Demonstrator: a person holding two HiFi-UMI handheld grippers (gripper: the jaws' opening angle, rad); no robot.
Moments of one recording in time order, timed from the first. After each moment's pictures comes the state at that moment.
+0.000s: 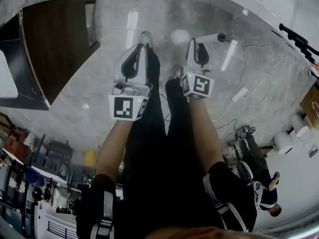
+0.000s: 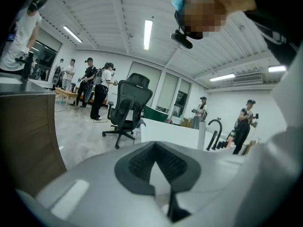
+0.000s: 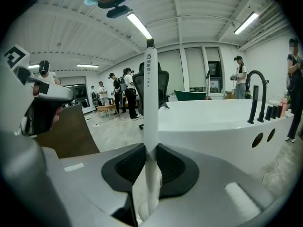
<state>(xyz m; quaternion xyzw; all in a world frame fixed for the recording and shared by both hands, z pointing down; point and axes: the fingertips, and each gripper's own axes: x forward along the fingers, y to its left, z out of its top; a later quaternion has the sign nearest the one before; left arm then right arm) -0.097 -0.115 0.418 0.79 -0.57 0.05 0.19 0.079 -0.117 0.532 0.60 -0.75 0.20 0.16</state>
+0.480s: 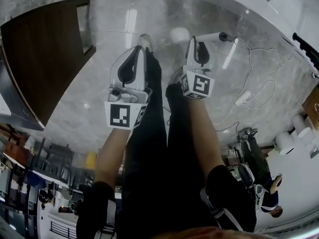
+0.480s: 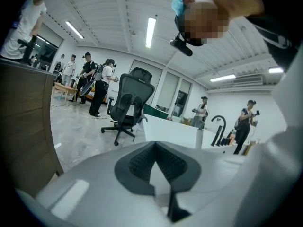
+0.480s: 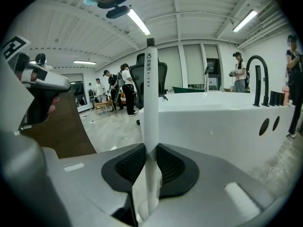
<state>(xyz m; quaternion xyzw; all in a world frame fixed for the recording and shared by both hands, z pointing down) -0.103 -0.141 0.491 0.80 -0.57 0.04 0.20 0.073 -0.141 0.627 0.61 -0.74 0.21 0.17</state>
